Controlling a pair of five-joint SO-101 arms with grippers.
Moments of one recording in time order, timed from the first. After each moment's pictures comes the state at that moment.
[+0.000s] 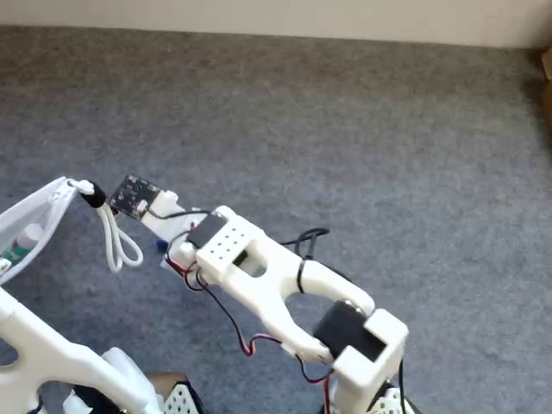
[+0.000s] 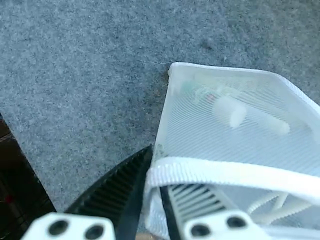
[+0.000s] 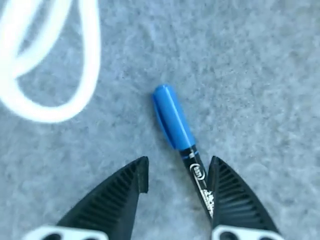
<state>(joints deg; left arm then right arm) -61.1 -38.9 12.9 95.4 11.9 -53.8 12.3 12.7 47.1 15.1</state>
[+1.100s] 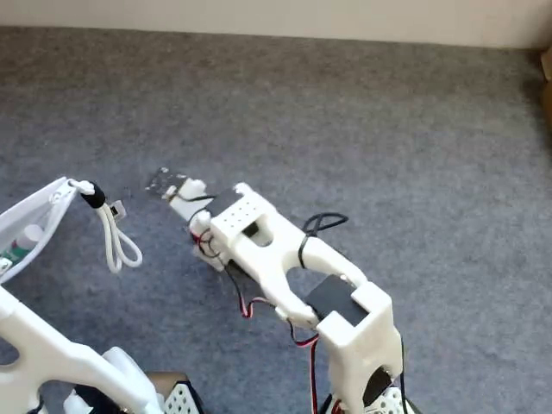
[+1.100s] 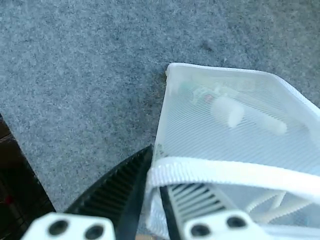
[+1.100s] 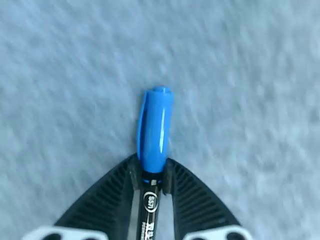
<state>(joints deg) -61.1 -38.9 12.9 95.2 11.9 -44.0 21.3 5.4 60.7 21.8</state>
